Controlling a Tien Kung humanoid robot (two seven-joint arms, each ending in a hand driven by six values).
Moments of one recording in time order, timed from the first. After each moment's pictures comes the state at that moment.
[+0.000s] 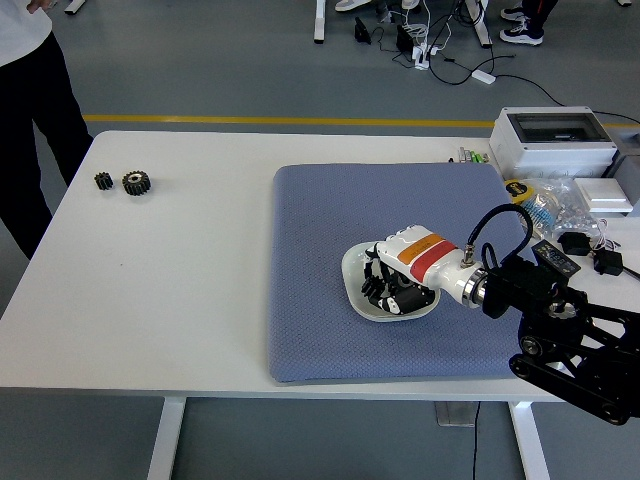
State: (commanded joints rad) left arm -0.11 0.00 -1.51 -0.18 1.27 0.30 0.21; right arm 0.87 -0.38 0.23 1.20 -1.83 -0.24 -0.03
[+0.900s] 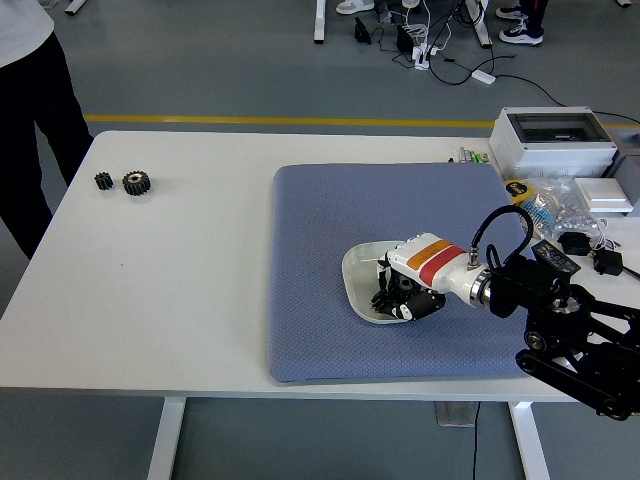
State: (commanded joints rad) left arm -0.11 0.00 -1.51 -0.18 1.28 0.30 0.21; right arm 0.87 -0.38 0.24 1.14 -1.85 -0.17 0.01
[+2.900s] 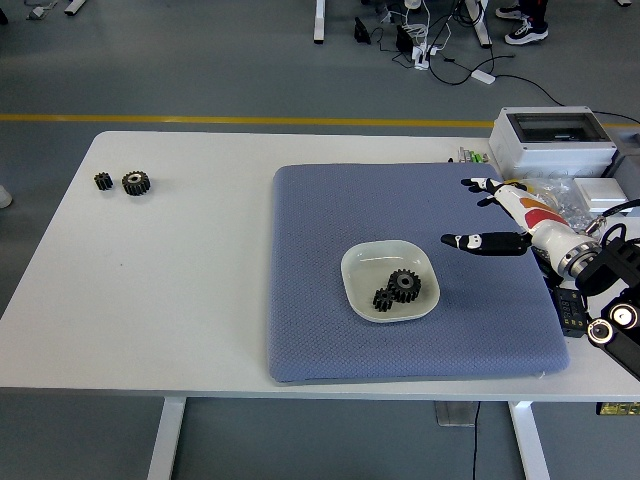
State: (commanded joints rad) left arm -0.10 0.00 -1.51 -0.18 1.30 0.29 0.22; right arm 0.60 -0.49 0.74 1.27 -1.54 -0.18 -0.12
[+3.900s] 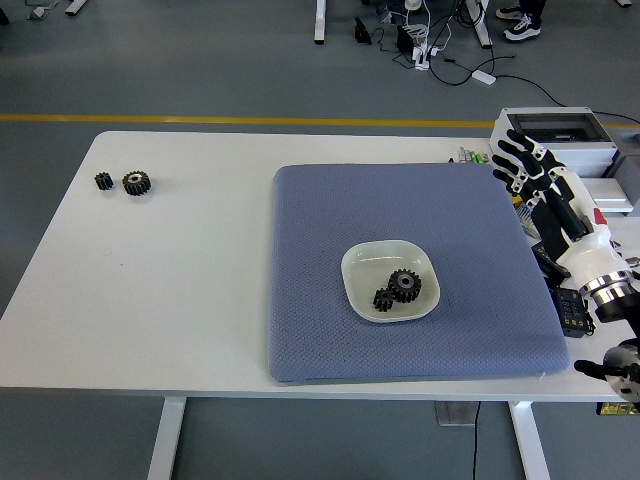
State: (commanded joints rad) left arm -0.14 0.00 -1.51 -0.18 1.31 0.29 0.20; right arm 0.24 -0.41 1.14 1.51 -0.61 -0.24 0.29
